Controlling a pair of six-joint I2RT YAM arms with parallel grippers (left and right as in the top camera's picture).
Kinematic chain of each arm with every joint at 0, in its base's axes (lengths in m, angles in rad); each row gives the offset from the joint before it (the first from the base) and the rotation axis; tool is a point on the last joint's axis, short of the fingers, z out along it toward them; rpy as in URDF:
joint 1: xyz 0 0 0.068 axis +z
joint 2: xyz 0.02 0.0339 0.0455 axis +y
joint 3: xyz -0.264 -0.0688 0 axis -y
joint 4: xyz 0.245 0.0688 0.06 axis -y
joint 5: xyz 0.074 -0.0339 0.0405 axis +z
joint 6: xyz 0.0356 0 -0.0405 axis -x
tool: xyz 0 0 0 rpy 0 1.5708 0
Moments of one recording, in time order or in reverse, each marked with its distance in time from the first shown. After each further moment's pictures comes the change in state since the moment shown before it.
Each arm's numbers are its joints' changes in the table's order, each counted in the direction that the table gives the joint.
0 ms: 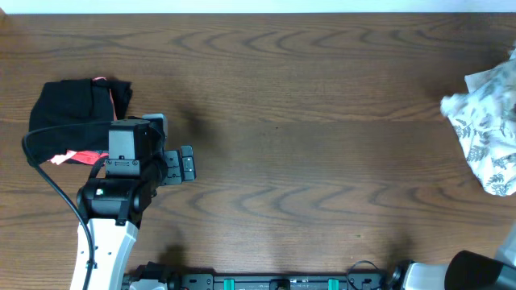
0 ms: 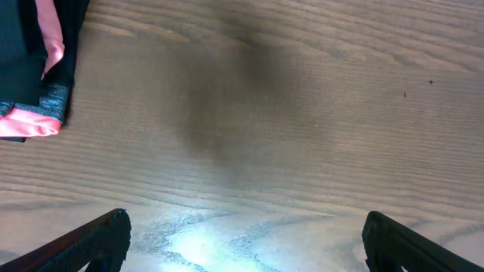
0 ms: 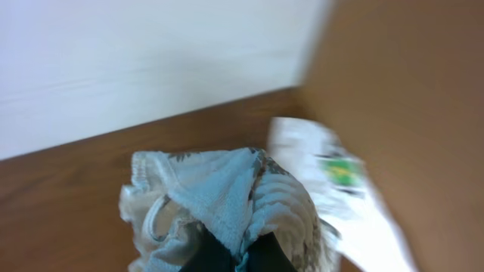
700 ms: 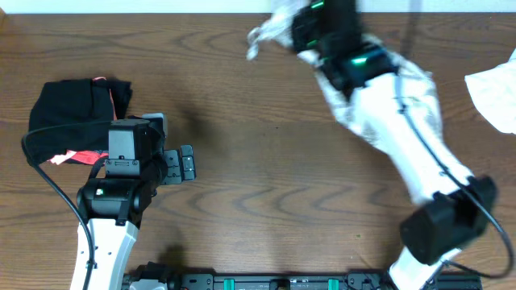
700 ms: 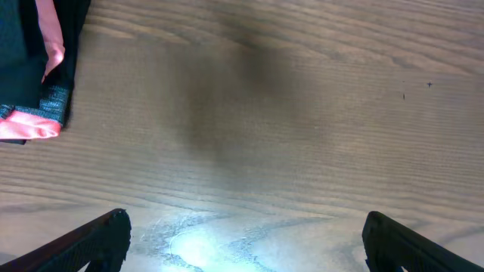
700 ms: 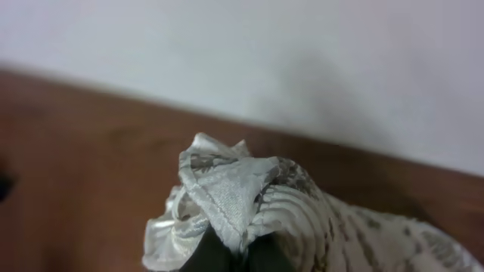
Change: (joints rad) left arm 0.000 0.000 0.000 0.006 0.000 0.000; right arm 0.867 0.330 -0.009 0.321 -0.077 -0.203
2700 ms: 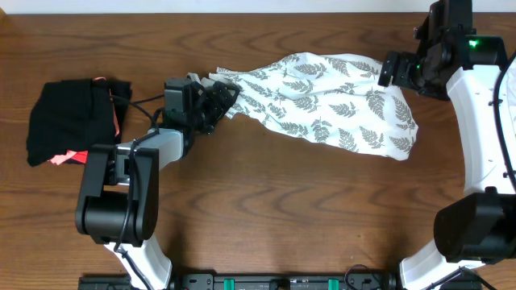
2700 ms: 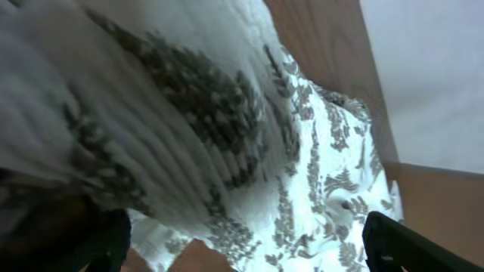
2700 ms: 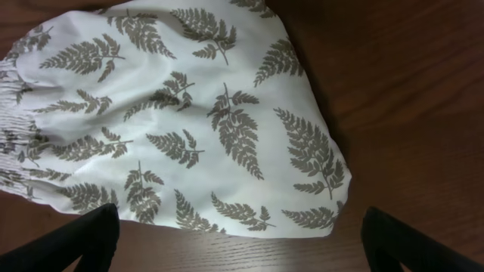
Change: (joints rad) left arm -0.050 0.900 0.011 1.188 -0.447 0.836; right arm -0.497 -0.077 -0.010 -0.713 0.127 -0.084
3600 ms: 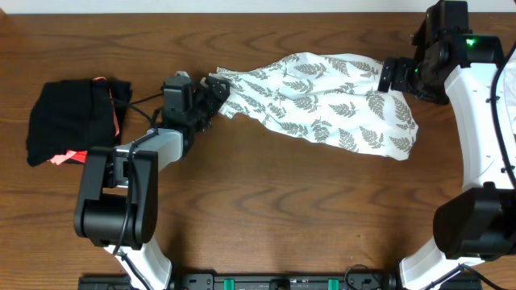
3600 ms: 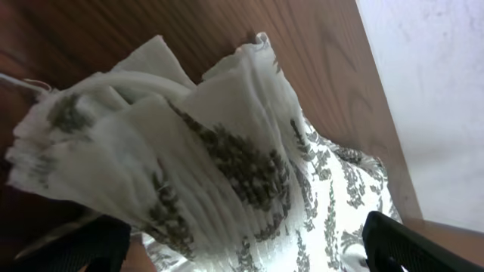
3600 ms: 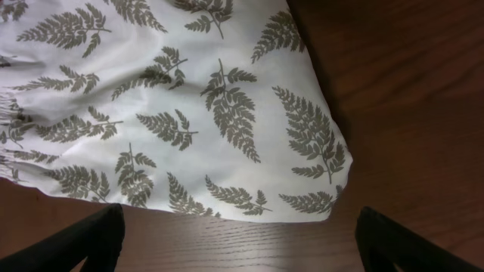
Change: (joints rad) left arm -0.014 -0.018 0.000 0.003 0.207 0.034; right arm 0.000 0.018 0.000 -0.049 0.001 0.014
